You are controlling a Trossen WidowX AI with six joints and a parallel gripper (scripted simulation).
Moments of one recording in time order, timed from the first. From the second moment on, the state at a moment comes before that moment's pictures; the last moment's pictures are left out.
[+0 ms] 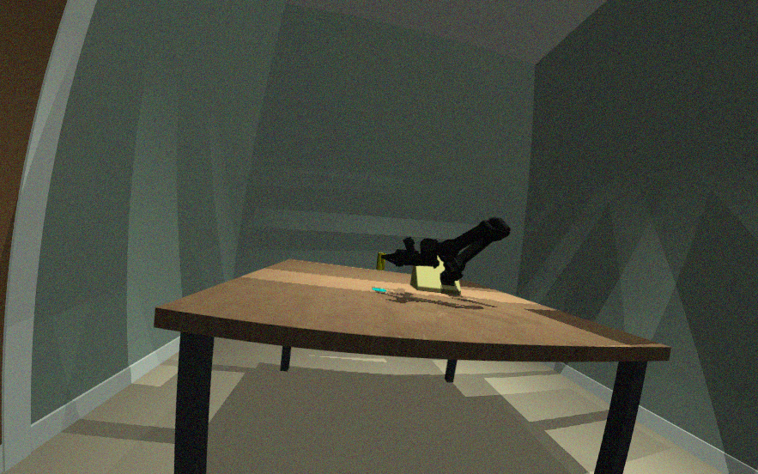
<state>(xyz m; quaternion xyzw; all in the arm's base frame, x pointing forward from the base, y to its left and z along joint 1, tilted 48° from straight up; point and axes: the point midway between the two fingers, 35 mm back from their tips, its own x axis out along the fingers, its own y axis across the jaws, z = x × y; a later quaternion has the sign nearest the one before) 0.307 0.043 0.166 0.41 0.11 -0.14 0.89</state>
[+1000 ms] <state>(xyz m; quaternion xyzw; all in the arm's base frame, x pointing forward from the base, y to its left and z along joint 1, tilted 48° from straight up) 0.299 0.101 0.111 0.41 0.11 -0.14 0.90</state>
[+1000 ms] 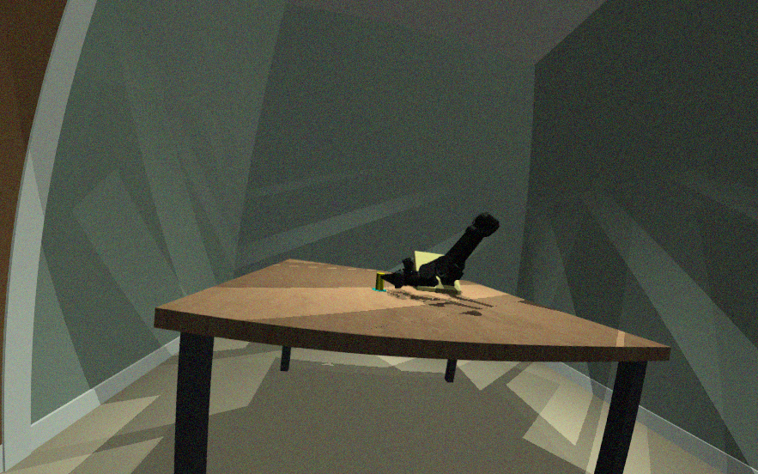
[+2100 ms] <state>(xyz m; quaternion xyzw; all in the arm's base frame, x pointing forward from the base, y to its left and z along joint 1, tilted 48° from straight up) 0.305 0.054 0.153 0.41 0.11 -0.15 0.89</state>
